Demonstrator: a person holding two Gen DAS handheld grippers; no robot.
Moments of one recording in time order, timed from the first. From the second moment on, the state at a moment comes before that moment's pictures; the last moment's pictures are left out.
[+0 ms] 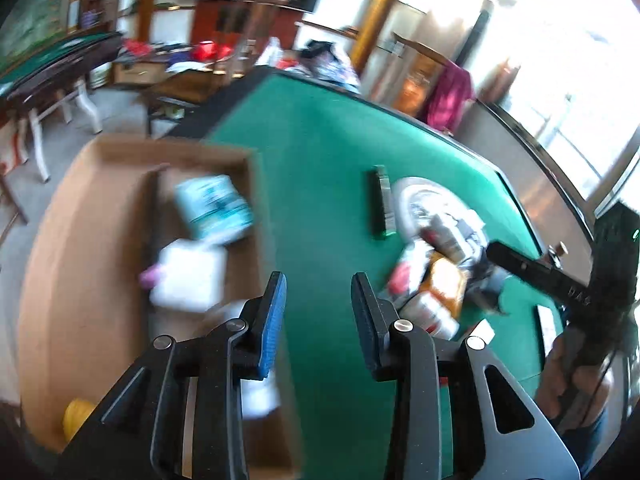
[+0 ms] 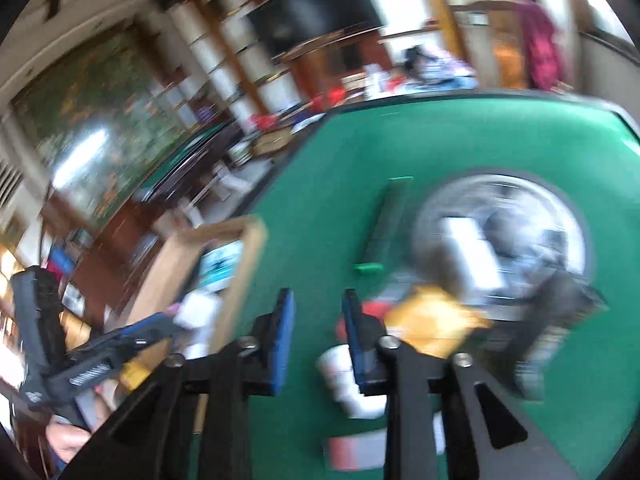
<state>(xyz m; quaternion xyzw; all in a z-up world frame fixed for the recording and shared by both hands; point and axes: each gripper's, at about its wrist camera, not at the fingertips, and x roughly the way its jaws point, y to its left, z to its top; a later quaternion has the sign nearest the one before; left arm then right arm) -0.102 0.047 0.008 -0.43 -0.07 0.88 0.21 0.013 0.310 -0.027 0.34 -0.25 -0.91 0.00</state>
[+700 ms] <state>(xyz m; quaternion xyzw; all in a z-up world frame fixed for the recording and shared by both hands) -0.265 0.242 -0.068 -0.54 0.10 0.82 0.18 0.058 0.440 -0.052 0.29 -0.42 -0.85 -0.10</state>
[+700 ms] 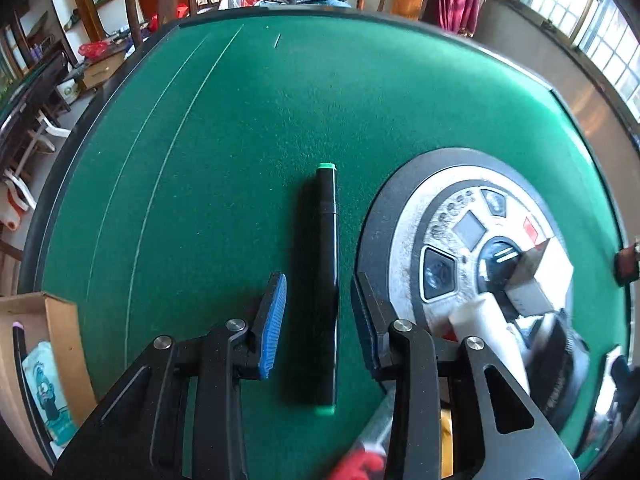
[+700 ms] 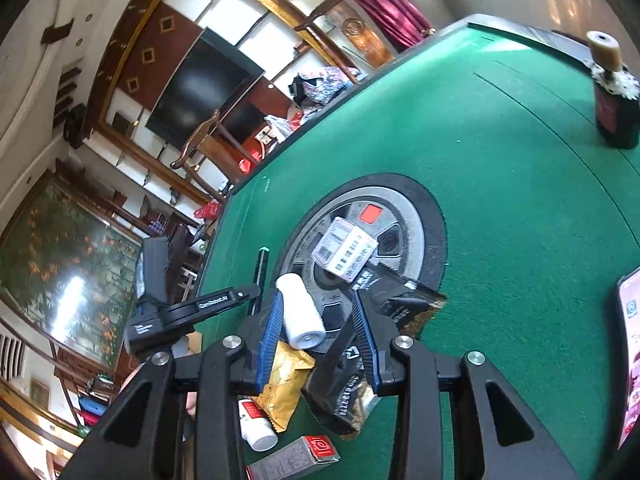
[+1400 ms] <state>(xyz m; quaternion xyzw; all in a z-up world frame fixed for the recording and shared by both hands) -0.179 0.182 -0.077 -0.47 0.09 0.86 0.16 0.011 0.401 -0.089 0.42 -0.29 -0.84 -0.19</state>
